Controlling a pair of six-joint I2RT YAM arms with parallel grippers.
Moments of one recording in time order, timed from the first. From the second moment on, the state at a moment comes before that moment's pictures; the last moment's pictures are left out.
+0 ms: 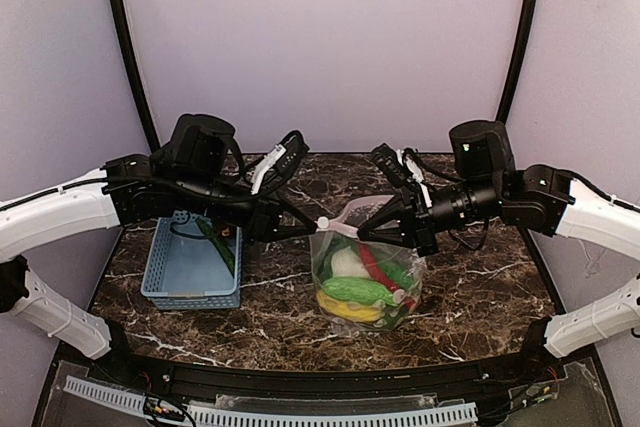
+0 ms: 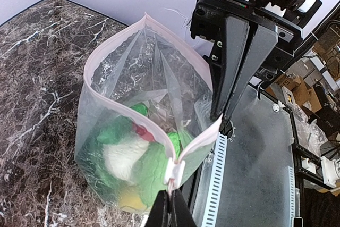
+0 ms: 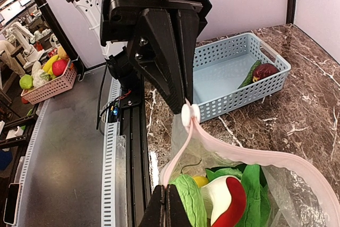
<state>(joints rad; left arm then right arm) -0.96 1.31 1.23 -0.43 0.47 -0.22 0.94 1.16 1.10 -0.40 -0.59 -0.01</state>
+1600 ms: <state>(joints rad) -0.96 1.36 1.29 -0.53 0.64 -0.10 0.94 1.47 1.38 -0.51 -0.83 -0.15</state>
